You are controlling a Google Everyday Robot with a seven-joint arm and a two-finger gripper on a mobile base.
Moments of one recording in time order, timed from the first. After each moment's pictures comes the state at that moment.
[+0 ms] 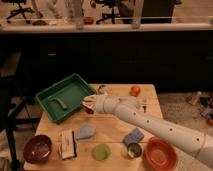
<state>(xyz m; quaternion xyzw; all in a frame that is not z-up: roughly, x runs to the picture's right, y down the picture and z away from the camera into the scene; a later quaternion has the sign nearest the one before) -0.090 0.062 0.768 -0.06 -0.44 0.24 0.86</state>
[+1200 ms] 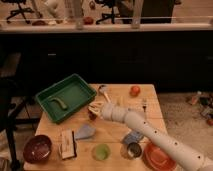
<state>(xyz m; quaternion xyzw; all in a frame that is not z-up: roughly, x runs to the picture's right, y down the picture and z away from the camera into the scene) -0.066 0.087 0.783 -0.06 -0.48 0.30 0.82</state>
